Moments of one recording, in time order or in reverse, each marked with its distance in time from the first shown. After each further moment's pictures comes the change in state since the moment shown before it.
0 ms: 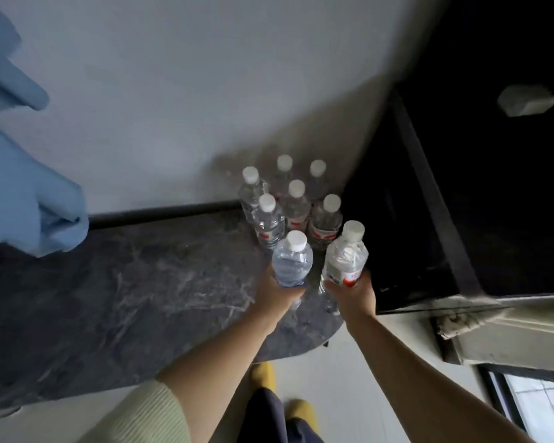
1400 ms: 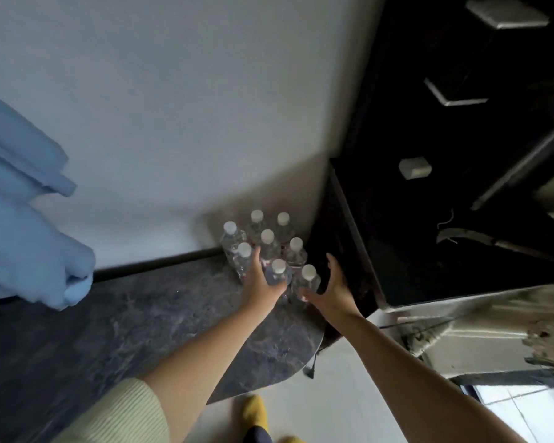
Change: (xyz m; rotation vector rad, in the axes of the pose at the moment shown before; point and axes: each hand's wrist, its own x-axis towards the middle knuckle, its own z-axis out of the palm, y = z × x) left_hand -0.017 0.099 -0.005 0.232 -0.014 0.276; right_hand -0.036 -0.082 -0.066 -0.187 -0.231 -0.278
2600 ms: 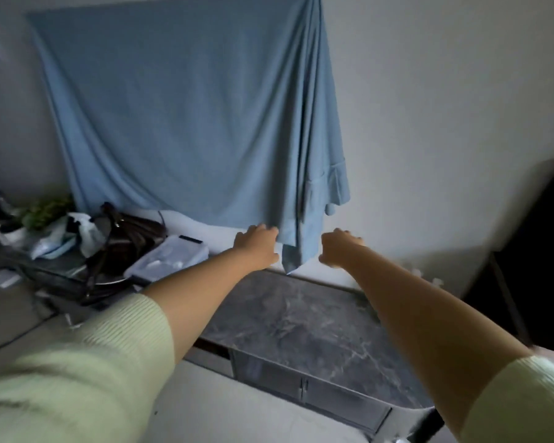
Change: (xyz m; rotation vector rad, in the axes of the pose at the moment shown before) left_hand -0.346 0.058 -0.375 0.996 0.376 -0.046; right_hand -0.303 -0.297 0.141 -1.156 -0.091 -0.663
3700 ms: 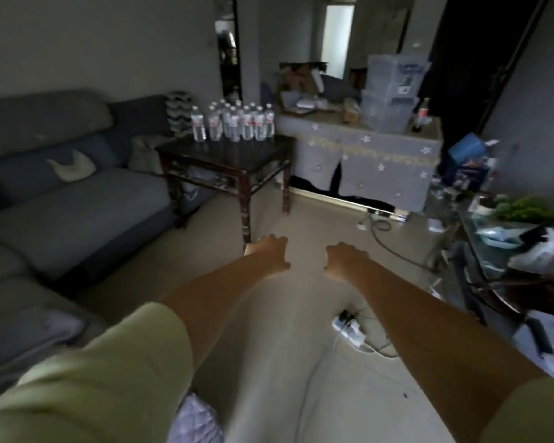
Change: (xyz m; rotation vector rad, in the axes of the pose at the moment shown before) left_hand -0.585 -0.179 0.016 -0.167 0.133 -1.589; right_hand -0.370 -0.463 0.073 -0.374 -0.012 -1.605
